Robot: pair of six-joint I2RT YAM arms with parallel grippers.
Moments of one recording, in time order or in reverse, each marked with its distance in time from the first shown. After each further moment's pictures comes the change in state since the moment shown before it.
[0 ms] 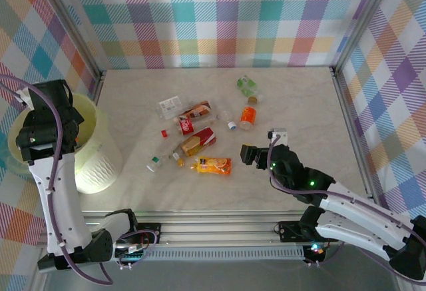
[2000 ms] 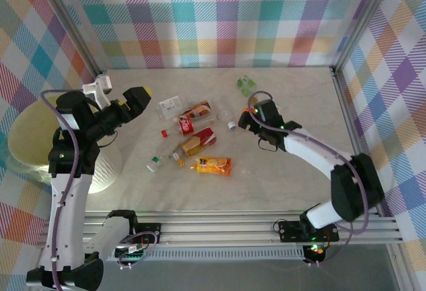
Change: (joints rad) left arm -0.259 -0.190 -0.420 0.673 1.081 -0.372; right arm -0.412 0.735 0.409 -0.014 -0.289 0.157
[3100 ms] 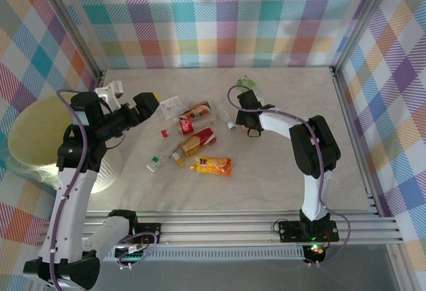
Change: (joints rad) left arm -0.051 0.023 -0.056 -0.012 -0.029 0.021; right arm -0.020 0.465 0.296 -0.024 0.085 -0.181
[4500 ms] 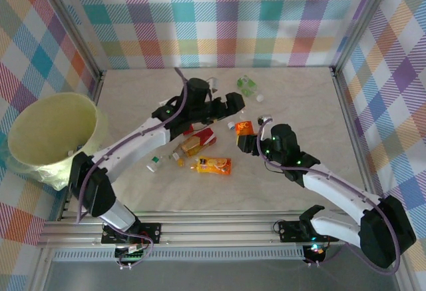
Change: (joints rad) left arm -0.652 0.672 0.243 0.277 -0.320 -0.218; right arm 0.094 -0.905 -0.728 0.427 -0.424 -0.124
